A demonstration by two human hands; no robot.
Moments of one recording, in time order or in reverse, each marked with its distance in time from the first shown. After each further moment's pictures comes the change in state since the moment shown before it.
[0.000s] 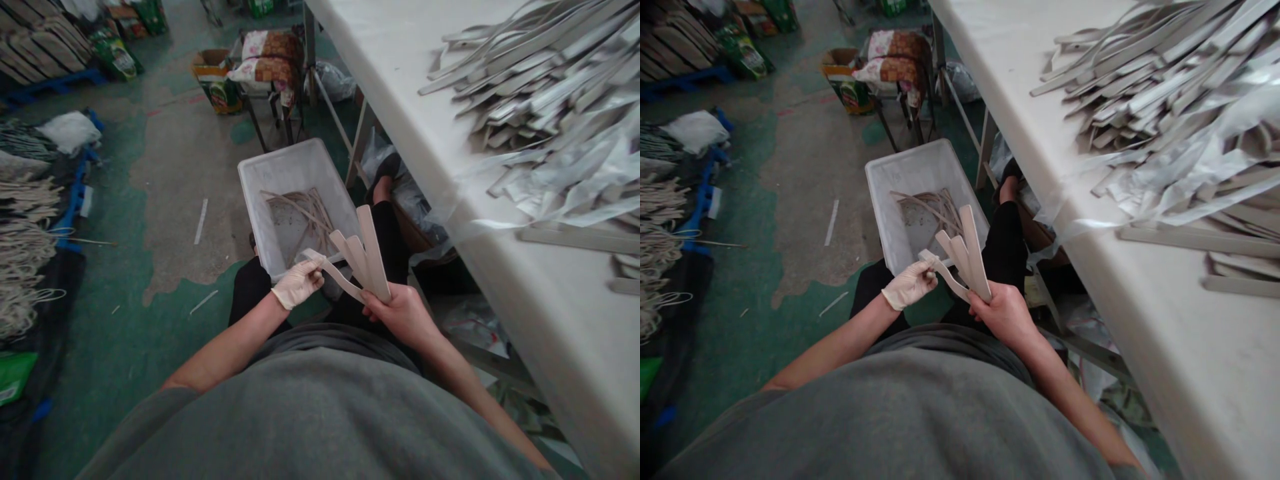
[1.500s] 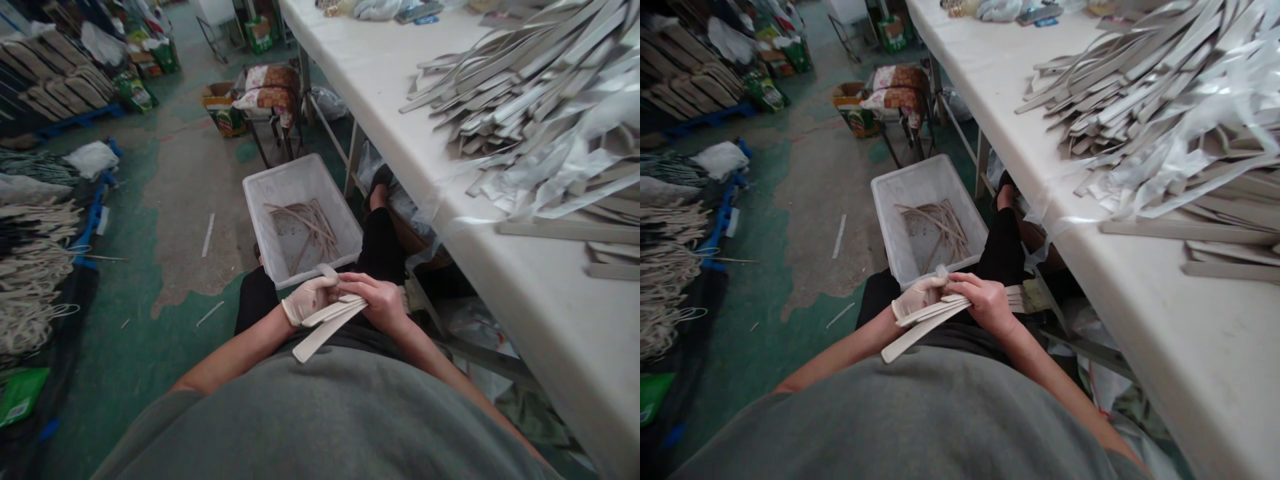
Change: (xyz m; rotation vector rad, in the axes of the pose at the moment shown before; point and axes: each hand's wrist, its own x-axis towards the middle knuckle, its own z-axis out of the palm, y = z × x) left_hand -0.033 -0.028 0.014 0.090 -0.317 -0.250; right_hand 0.010 0.003 0.021 -0.078 0.129 -0.640
